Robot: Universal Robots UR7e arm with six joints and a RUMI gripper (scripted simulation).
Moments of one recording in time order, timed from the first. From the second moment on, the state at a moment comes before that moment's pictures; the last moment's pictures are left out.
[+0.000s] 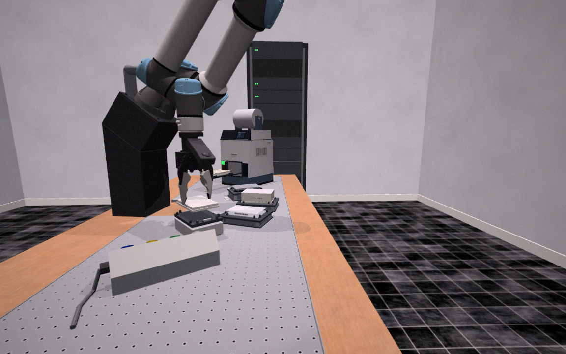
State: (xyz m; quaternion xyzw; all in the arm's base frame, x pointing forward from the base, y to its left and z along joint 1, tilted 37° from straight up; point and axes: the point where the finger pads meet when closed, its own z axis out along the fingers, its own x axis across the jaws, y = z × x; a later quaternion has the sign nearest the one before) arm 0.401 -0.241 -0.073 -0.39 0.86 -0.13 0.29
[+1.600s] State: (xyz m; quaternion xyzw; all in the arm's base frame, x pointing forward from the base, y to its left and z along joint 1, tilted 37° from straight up) arm 0.410 -0.241 -0.084 -0.39 0.86 -0.13 0.29
